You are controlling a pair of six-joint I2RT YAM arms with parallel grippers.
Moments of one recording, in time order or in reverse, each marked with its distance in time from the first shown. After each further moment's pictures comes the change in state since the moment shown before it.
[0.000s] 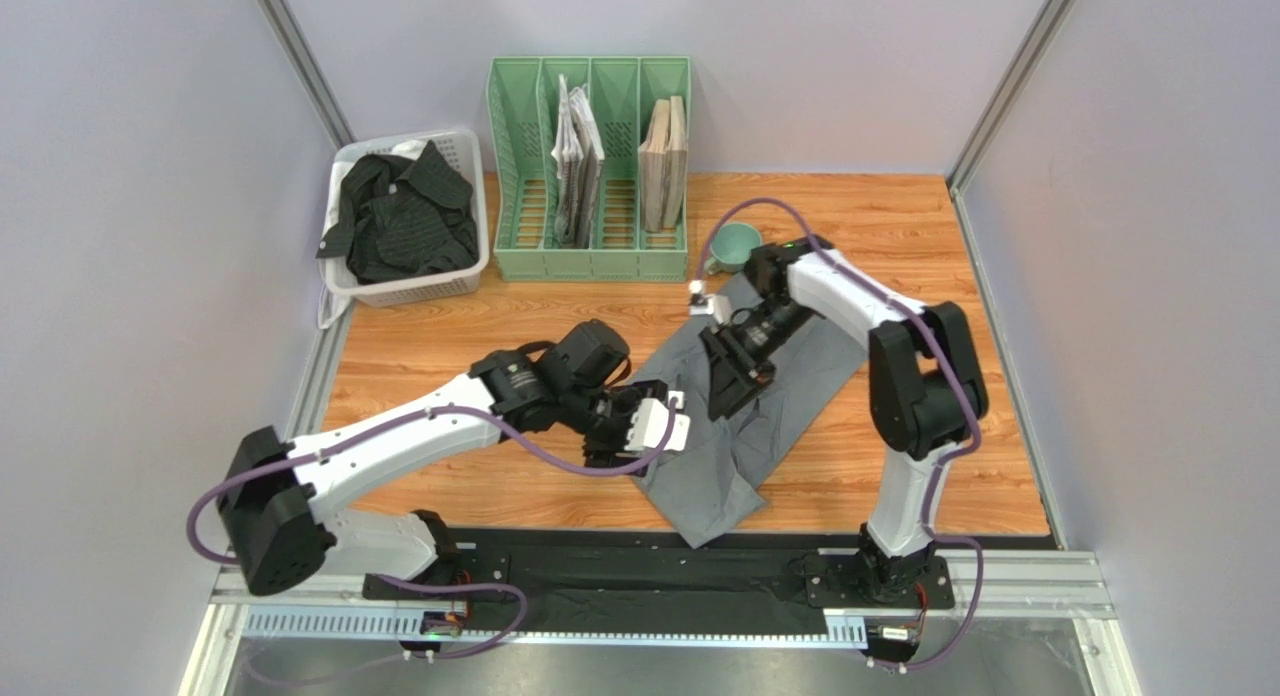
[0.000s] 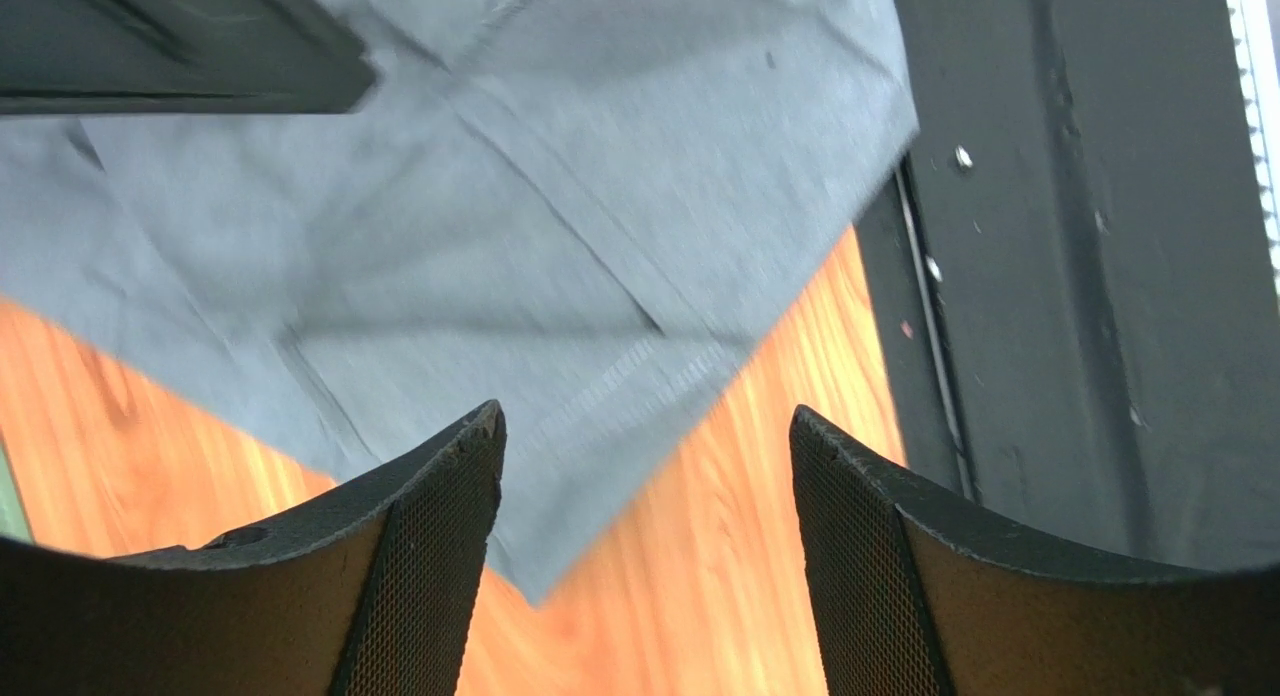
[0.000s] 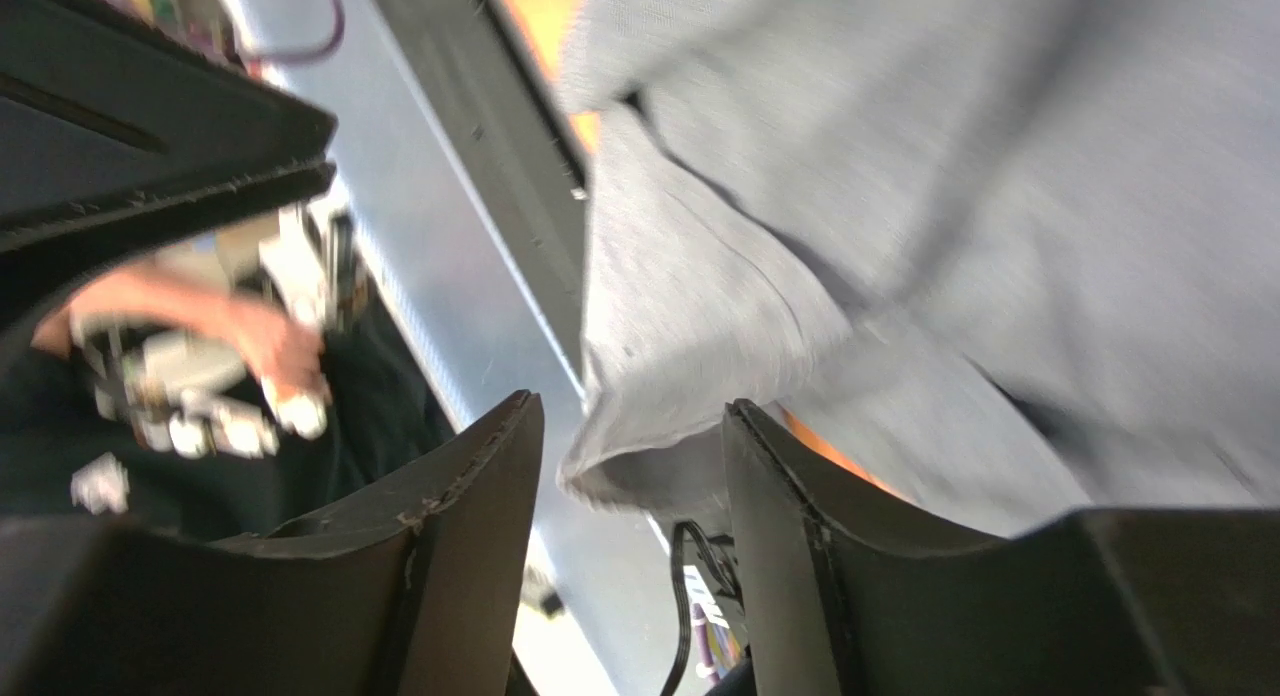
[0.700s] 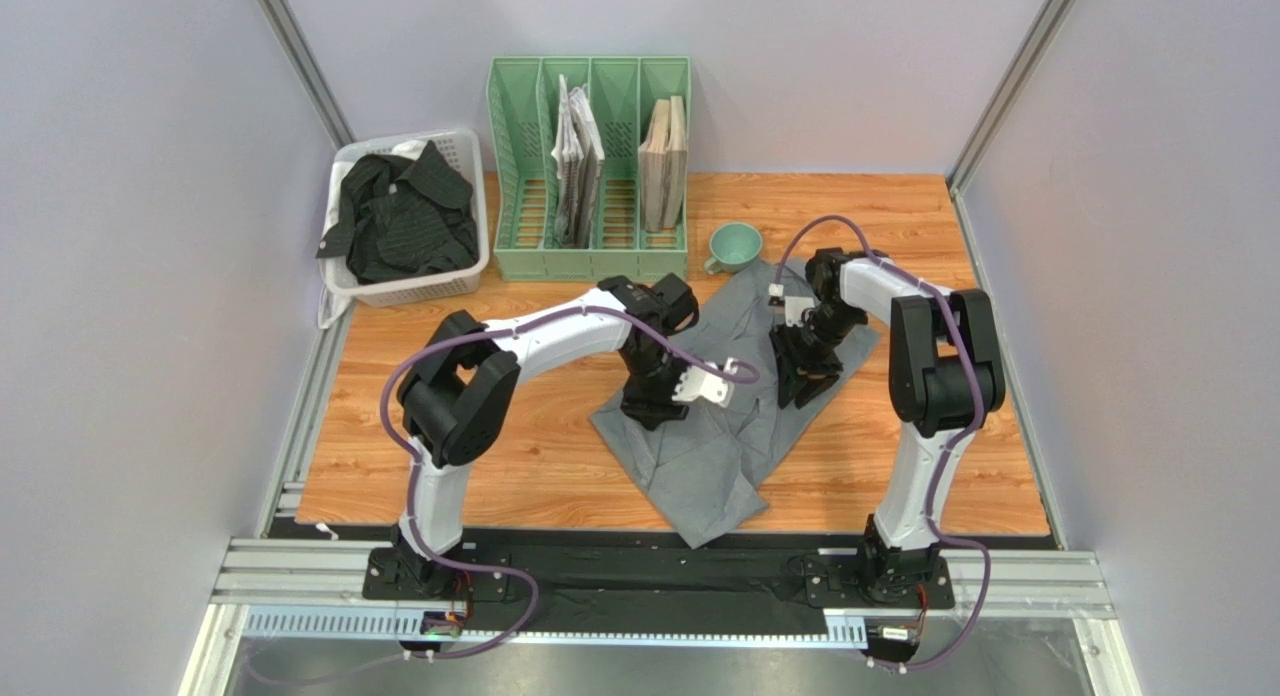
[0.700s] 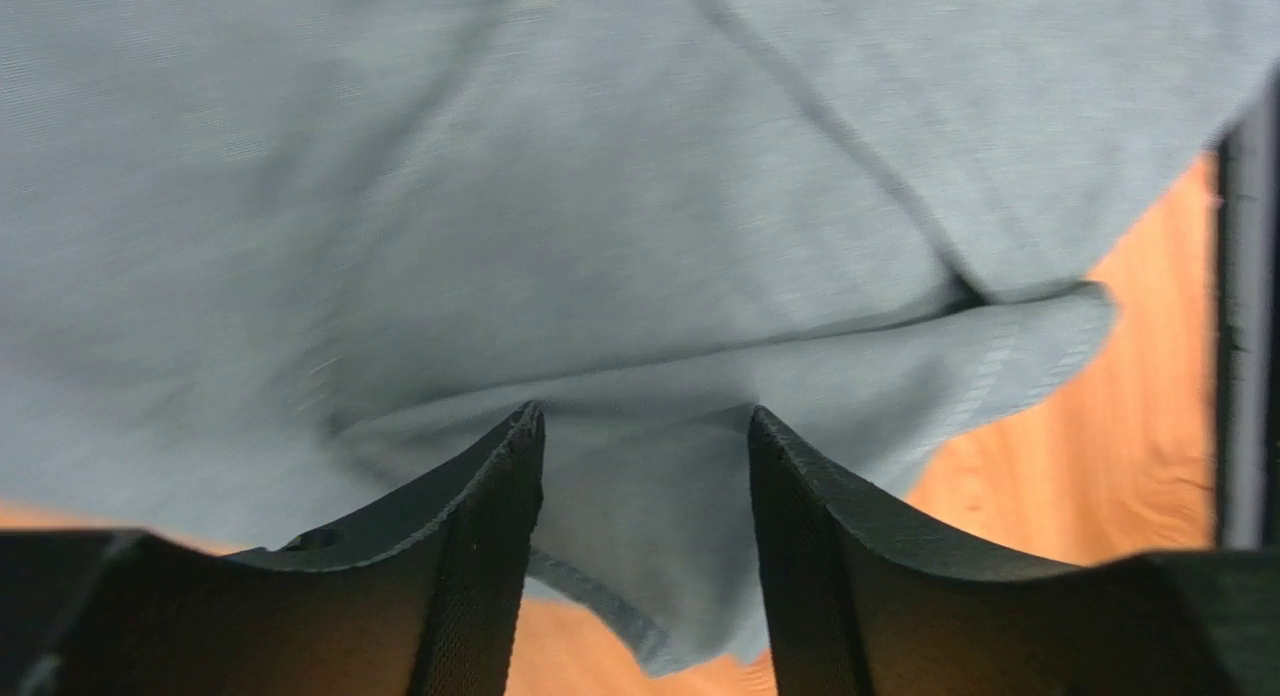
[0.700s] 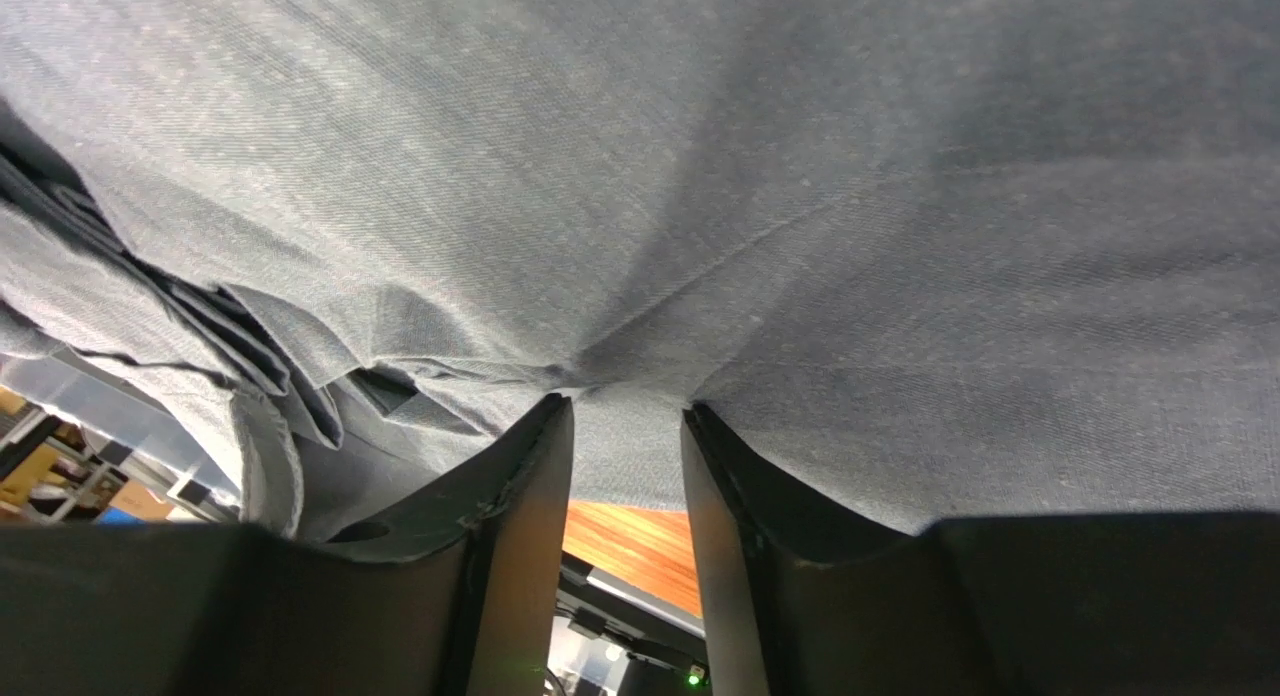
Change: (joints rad) left arm 0.147 0.726 0.544 -0.297 -0.002 0.322; right arm -0.264 0.064 -0.120 0.276 0.504 0.246
